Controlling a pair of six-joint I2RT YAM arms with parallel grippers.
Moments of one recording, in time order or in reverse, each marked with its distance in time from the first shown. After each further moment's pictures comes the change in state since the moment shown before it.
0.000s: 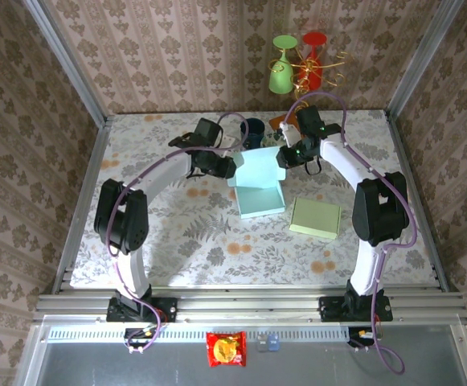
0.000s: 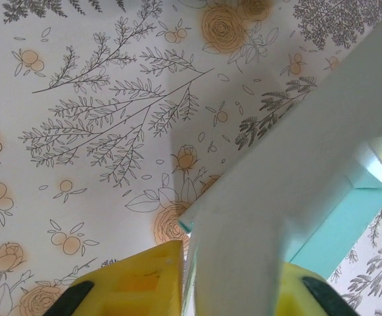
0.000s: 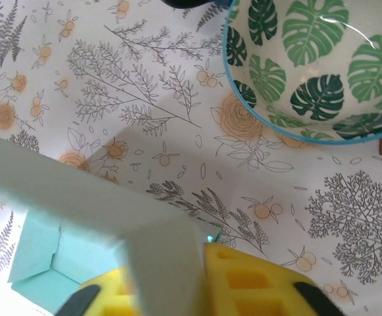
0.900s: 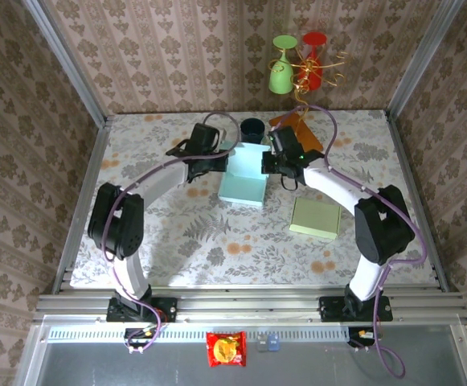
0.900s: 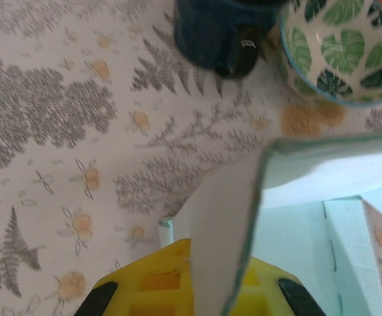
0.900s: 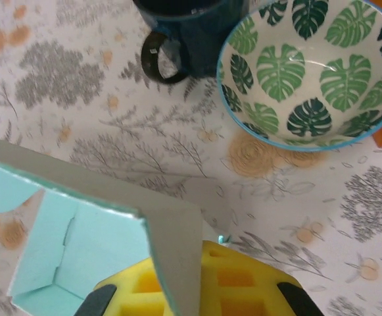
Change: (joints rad) left arm 0.012 -0.070 -0.186 0.351 -0.232 -0.206; right arm 0.231 -0.151 -0.284 0.441 0.398 0.497
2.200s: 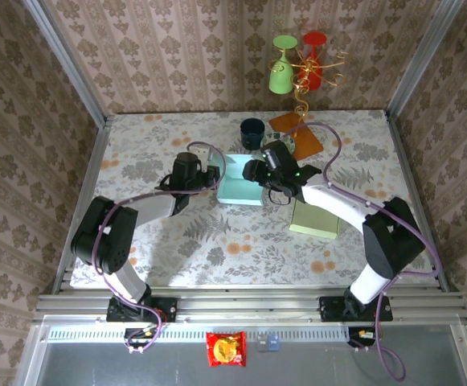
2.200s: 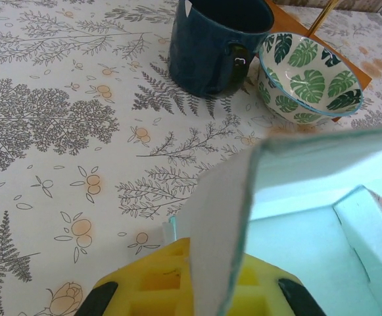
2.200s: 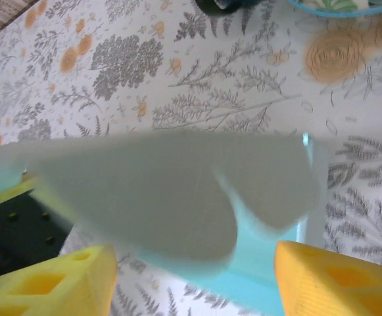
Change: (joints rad) left arm 0.037 -0.151 -0.504 0.641 0.071 0.000; right arm 0.108 -0.134 -0.138 0.020 -0.071 0.416
